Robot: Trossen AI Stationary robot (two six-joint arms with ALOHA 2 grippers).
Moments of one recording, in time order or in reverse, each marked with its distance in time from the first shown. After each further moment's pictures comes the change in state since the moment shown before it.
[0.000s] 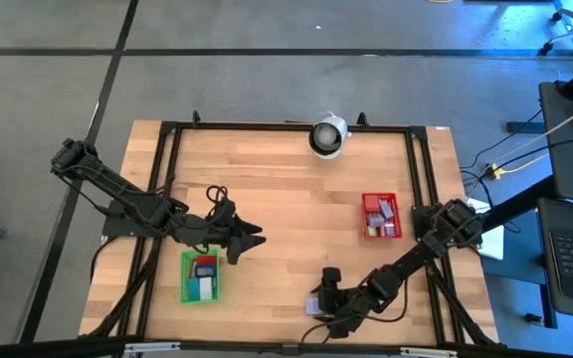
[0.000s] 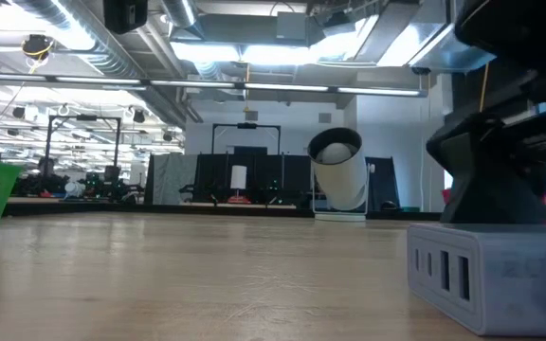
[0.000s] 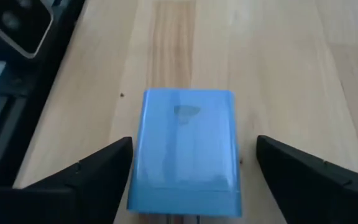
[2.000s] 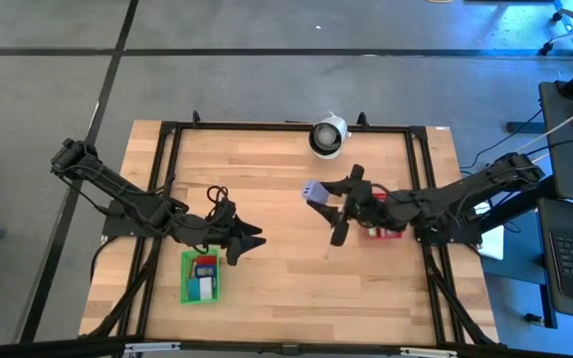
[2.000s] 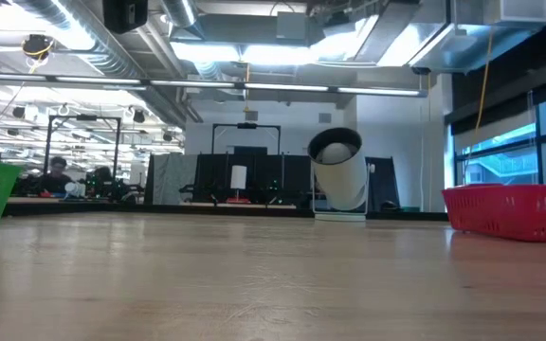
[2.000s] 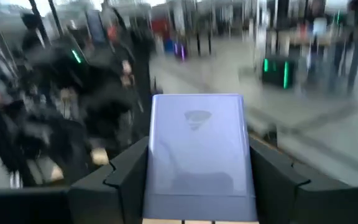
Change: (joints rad) left arm 0.000 0.000 0.000 0.000 0.017 0.000; right arm -0.372 -0.724 -0.001 0.138 0.279 -0.386
